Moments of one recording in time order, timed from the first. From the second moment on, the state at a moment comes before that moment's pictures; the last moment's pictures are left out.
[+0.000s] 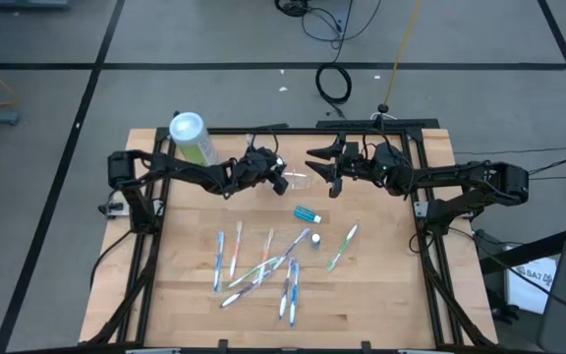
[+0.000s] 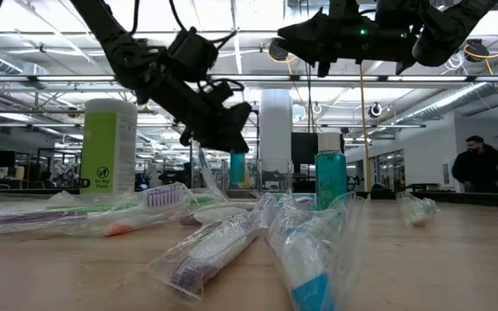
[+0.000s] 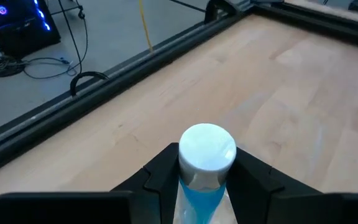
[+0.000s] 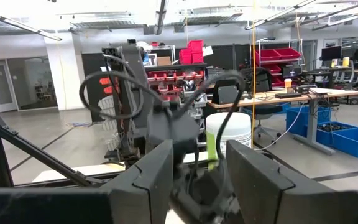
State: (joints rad) left arm 0.28 1.78 0.86 0.45 -0.34 -0.21; right arm -0.32 1.33 0.61 0.93 -0.19 0.11
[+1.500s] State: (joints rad) left arm 0.28 1.79 0.86 0.43 -0.34 -0.21; right arm -0.31 1.33 0.61 0.93 -0.19 0.11
